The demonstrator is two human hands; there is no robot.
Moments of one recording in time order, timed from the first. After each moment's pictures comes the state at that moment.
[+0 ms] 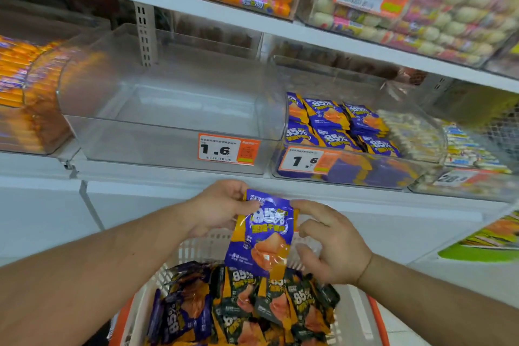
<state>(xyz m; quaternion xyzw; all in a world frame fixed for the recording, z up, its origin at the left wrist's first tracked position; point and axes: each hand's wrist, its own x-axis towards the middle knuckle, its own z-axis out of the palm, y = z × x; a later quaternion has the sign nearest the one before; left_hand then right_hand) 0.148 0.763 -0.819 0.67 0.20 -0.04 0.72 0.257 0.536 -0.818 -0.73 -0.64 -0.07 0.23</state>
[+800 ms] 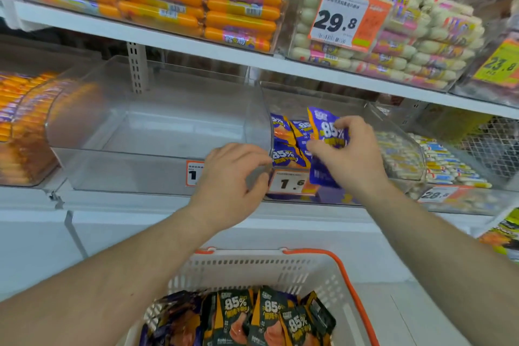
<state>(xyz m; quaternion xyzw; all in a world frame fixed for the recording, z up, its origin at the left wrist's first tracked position) 0.177 0.757 -0.759 0.88 0.01 0.42 0.21 0.295 0.592 -0.682 -0.87 -0.25 -0.11 0.42</state>
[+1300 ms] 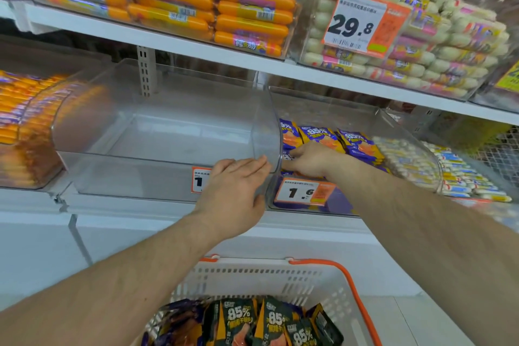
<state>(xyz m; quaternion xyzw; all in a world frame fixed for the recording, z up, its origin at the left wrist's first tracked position) 0.183 0.768 -0.773 0.97 0.09 0.24 0.06 0.356 0.670 -0.702 -0.93 -0.33 0.14 0.04</state>
